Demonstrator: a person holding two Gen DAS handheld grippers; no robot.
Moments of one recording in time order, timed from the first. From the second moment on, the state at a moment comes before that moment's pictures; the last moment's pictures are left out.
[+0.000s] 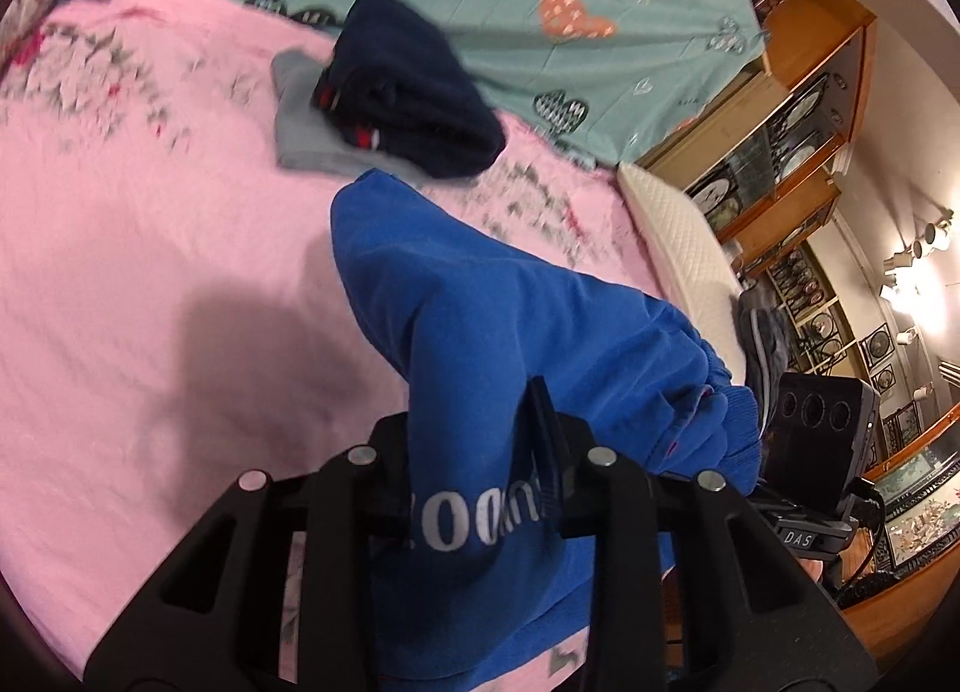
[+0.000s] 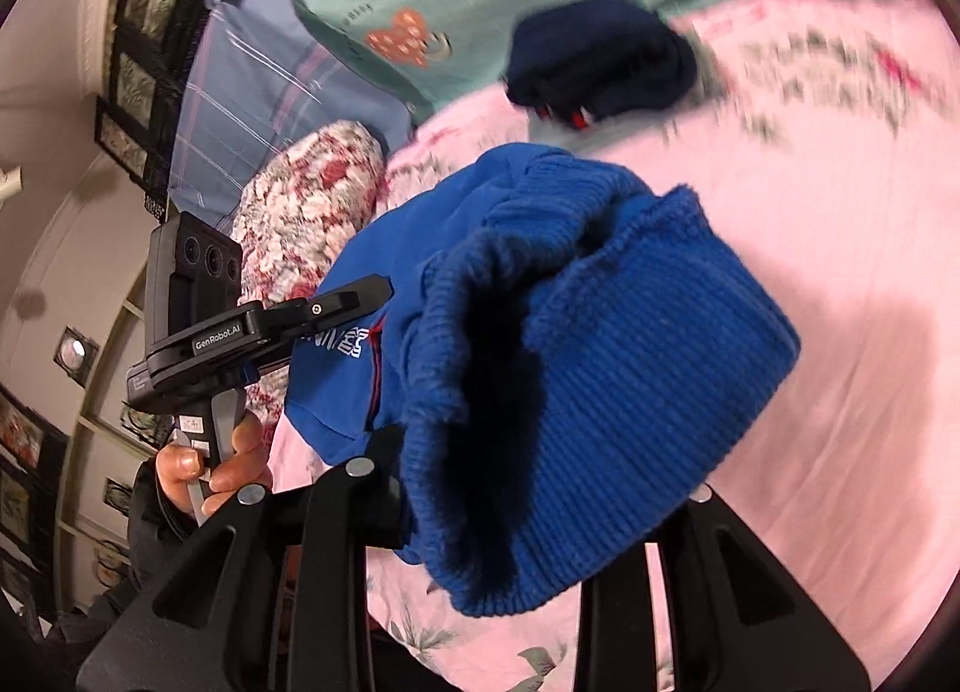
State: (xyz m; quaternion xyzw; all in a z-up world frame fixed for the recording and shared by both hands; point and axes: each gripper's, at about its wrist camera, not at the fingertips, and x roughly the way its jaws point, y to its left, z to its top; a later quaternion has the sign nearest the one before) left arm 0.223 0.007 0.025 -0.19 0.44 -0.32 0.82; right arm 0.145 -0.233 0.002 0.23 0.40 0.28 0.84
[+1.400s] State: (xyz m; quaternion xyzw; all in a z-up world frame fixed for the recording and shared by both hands) left arm 0.523 -0.012 0.030 -0.19 0.38 -0.09 0.90; right arm 0.495 -0.261 0.068 0.12 0.33 0.11 0.93
